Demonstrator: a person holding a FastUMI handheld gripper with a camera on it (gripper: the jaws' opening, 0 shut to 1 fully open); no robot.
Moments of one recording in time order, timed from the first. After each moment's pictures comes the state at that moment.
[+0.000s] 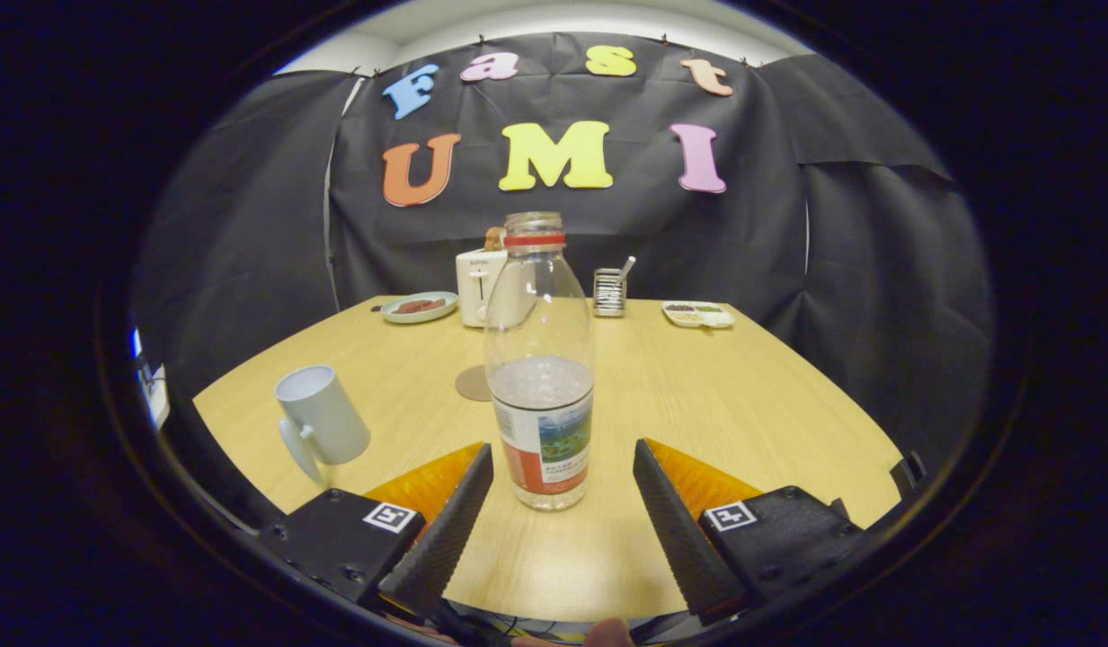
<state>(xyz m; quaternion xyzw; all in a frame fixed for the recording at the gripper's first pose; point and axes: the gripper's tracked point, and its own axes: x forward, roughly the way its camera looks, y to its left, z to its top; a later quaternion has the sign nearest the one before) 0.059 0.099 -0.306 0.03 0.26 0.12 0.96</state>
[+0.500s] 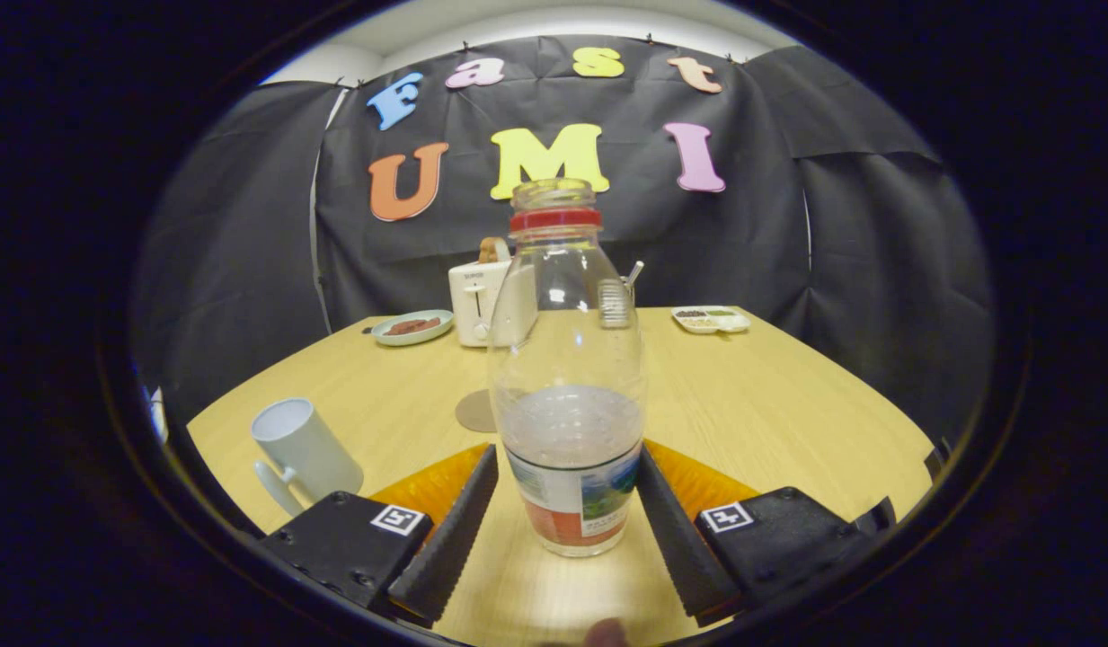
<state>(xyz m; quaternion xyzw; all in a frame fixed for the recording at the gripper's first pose) 0.099 0.126 -0.311 0.06 0.23 0.10 0.96</state>
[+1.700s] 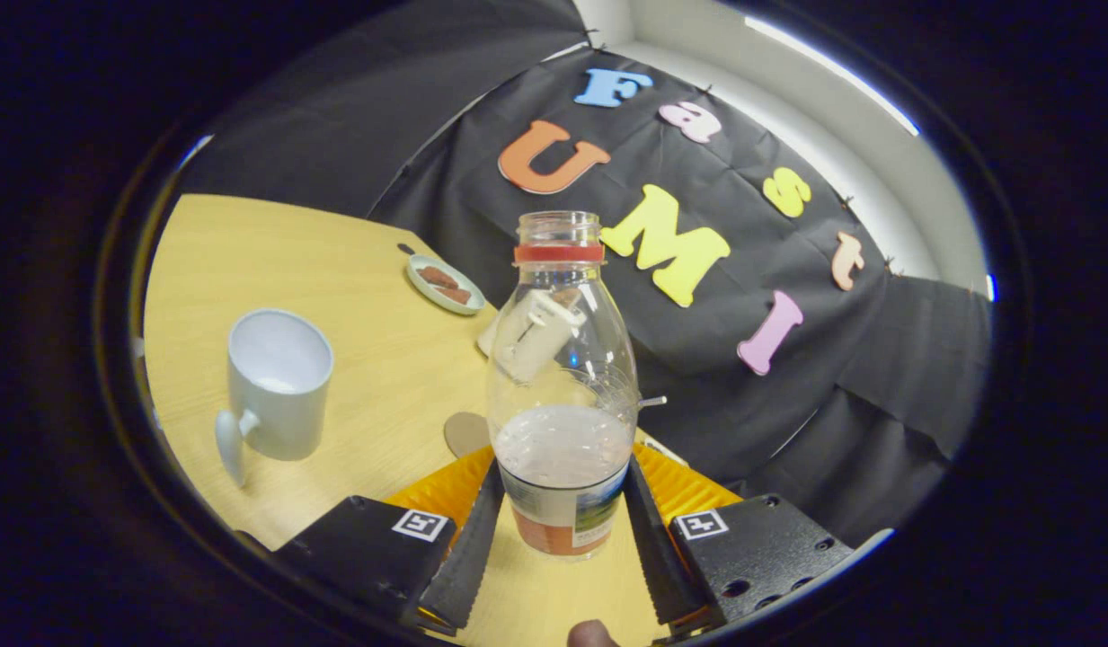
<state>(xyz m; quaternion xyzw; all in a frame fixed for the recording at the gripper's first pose) 0.121 0.199 -0.257 -0.36 0.12 0.14 0.92</state>
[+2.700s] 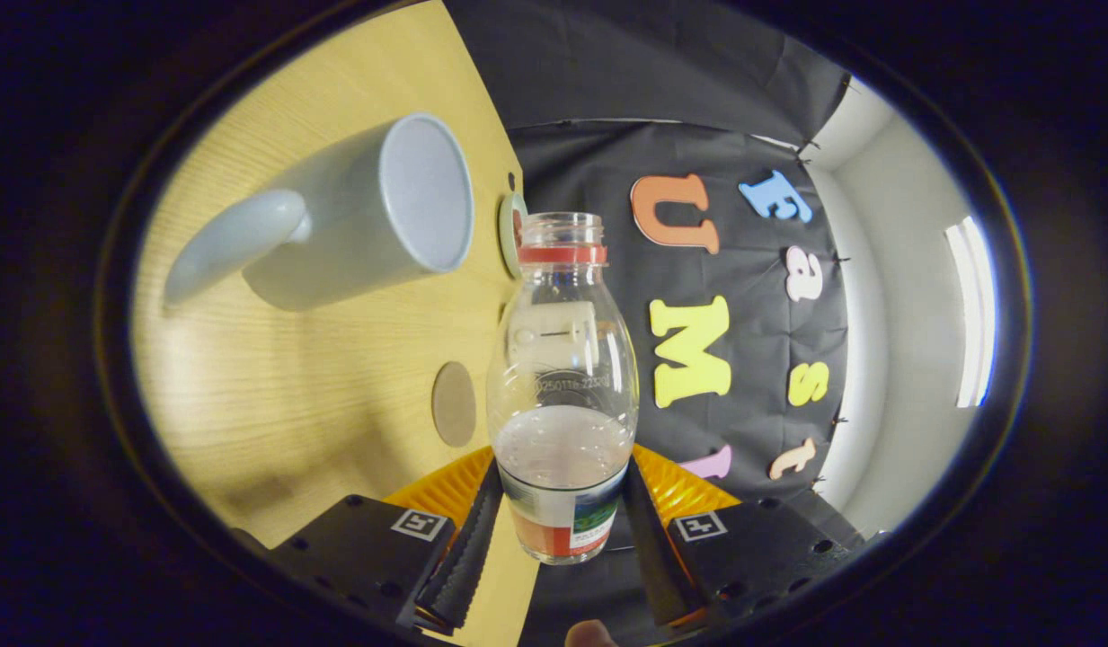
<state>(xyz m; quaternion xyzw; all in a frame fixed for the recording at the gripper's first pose) 0.106 0.219 -0.272 -0.65 0.02 0.13 0.75</state>
